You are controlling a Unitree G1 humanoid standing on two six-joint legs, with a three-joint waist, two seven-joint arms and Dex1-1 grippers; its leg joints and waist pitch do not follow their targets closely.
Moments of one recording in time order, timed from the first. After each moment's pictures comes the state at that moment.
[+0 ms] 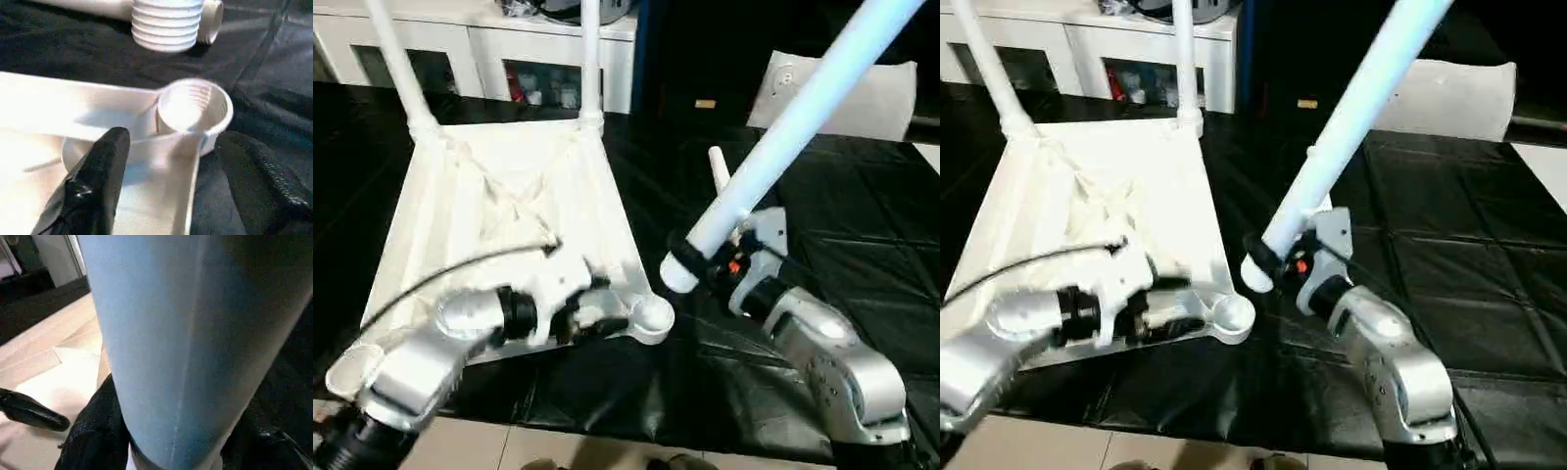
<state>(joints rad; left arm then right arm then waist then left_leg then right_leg) -0.22 0.61 -0.33 -0.23 -0.24 0.48 -0.80 -0.16 -0.20 0.05 -0.27 0.38 0.58 0.39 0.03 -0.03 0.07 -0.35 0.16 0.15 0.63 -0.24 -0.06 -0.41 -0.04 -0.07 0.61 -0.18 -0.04</state>
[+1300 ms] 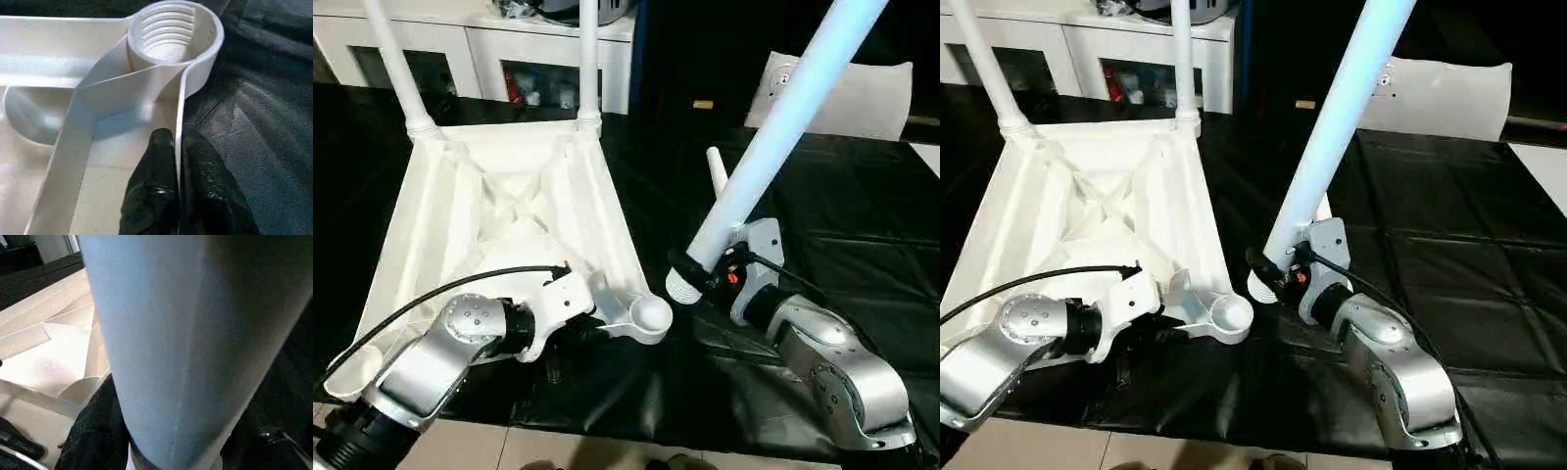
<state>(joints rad) -0.27 0.64 -0.42 -0.14 -0.12 0.48 -0.90 -0.14 -0.24 0.09 -0.27 0.35 0.60 0.39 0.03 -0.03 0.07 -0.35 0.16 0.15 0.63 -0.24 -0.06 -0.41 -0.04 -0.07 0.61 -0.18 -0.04</state>
